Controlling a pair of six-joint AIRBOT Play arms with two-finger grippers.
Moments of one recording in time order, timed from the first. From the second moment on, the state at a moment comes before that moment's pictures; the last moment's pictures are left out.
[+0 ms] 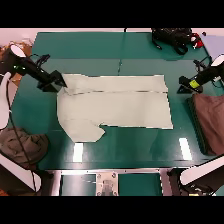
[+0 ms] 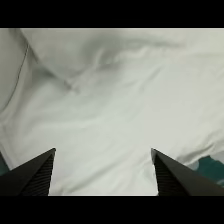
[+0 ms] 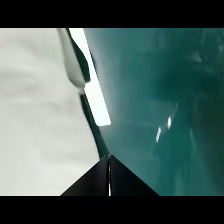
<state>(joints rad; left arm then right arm) 0.14 -1.86 1.79 1.05 -1.62 -1.50 -0.34 -1.79 1.66 -1.33 1.45 1.57</state>
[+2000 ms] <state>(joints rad) -0.10 -1.19 0.73 0.96 -1.16 -1.43 -0.33 -1.16 0.73 -1.13 1.21 1.75</state>
